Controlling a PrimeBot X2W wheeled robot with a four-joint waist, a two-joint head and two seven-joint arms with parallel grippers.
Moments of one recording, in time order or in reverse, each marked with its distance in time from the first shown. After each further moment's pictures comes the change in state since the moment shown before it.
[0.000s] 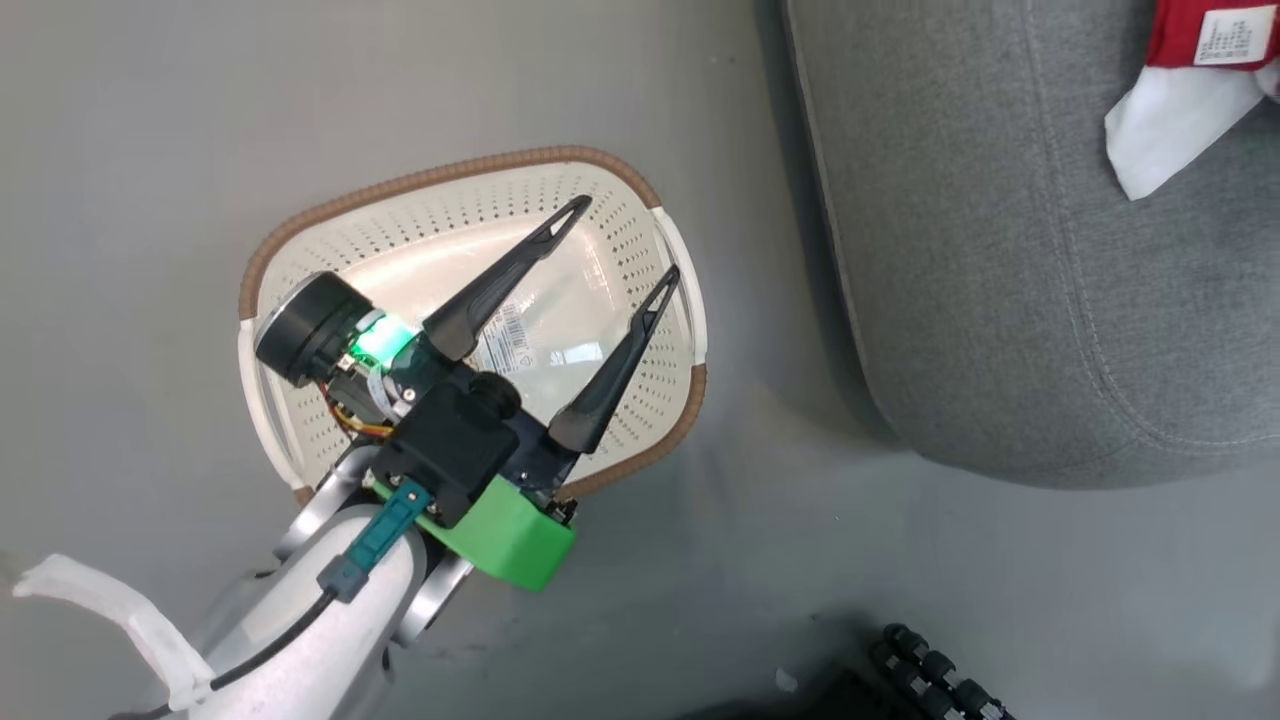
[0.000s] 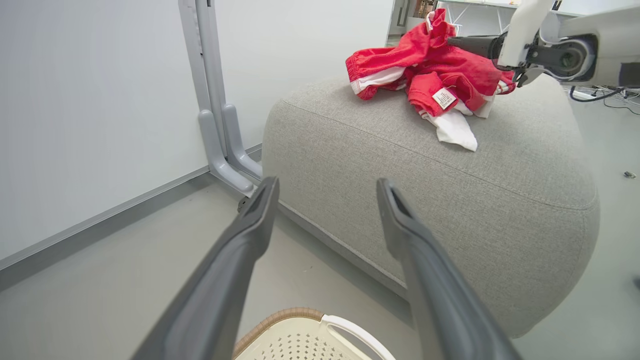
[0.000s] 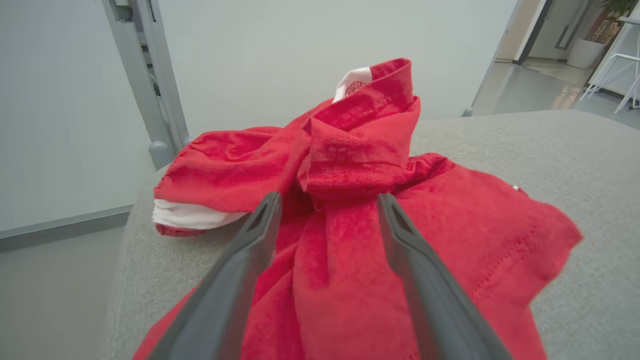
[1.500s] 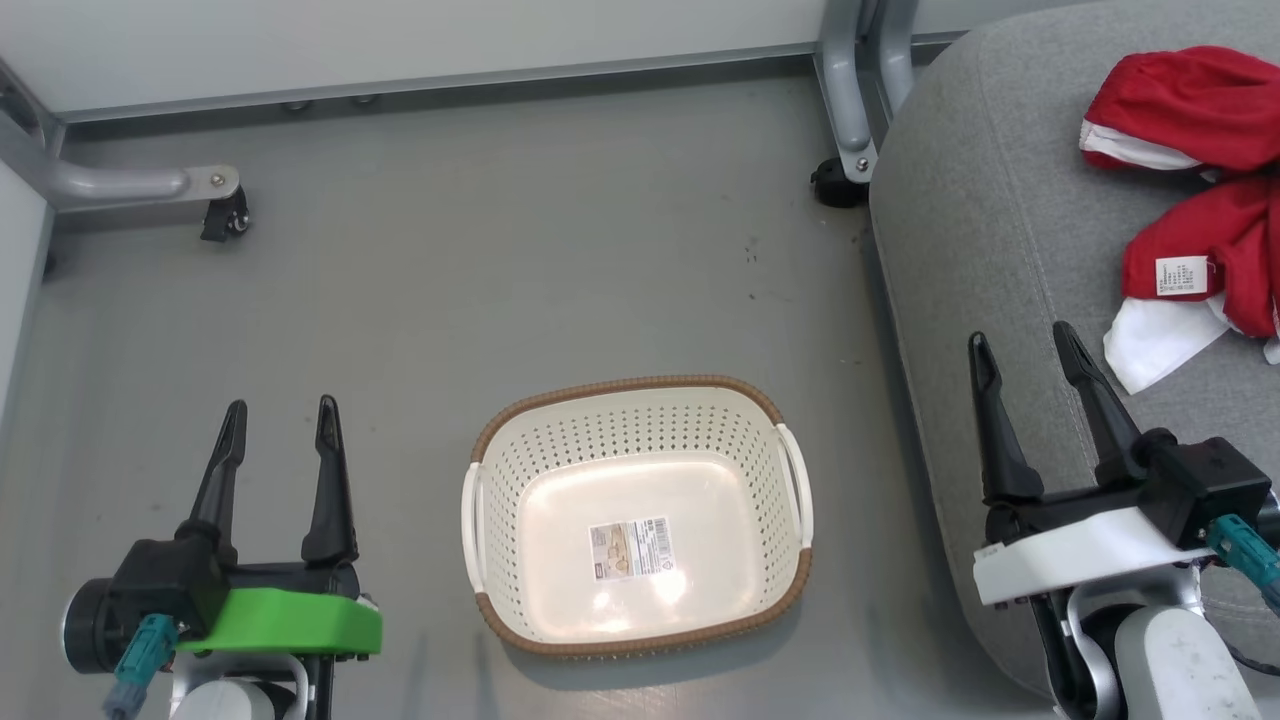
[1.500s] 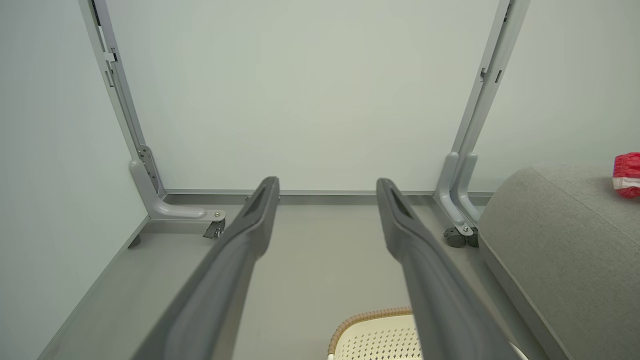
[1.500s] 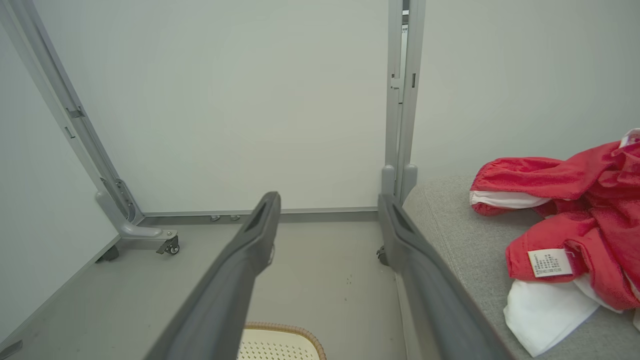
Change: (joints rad) left arm 0.466 -0.152 0.527 0.172 -0.112 0.095 -0.119; right arm 0.793 0.356 0.198 -0.747 -0.238 0.000 0.143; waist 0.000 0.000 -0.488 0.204
